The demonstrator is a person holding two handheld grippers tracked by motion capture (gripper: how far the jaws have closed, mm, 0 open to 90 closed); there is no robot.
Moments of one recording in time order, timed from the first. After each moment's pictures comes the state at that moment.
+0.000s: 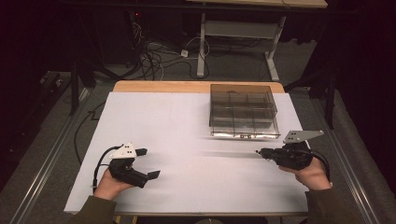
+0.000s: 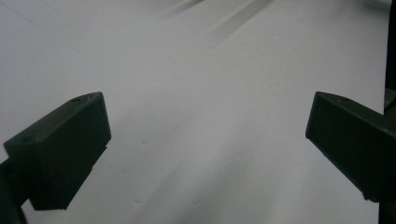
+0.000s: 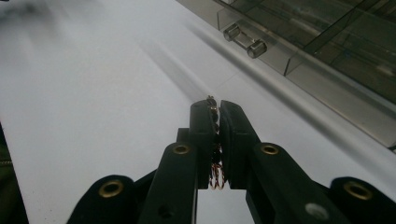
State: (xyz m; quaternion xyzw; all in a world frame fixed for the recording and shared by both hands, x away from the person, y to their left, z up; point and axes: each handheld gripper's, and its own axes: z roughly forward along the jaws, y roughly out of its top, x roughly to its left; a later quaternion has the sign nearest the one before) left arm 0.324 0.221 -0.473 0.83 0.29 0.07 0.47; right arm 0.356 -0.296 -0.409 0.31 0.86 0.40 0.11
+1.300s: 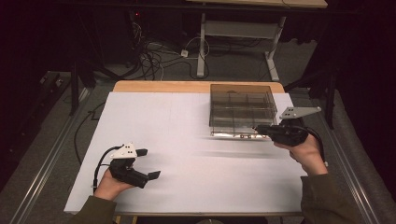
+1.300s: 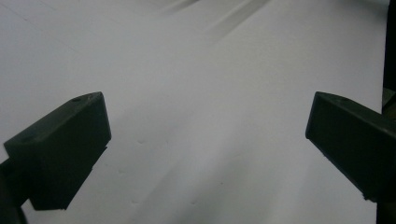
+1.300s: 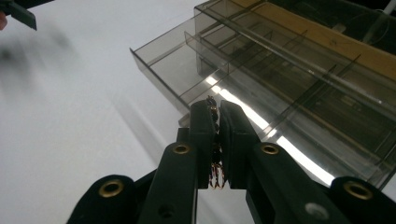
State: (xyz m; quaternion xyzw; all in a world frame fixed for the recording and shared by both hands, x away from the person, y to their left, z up) left arm 0.324 0.220 -0.473 0.83 0.29 0.07 0.47; right arm 0.401 -0.279 -0.371 0.30 0.84 0.42 0.16
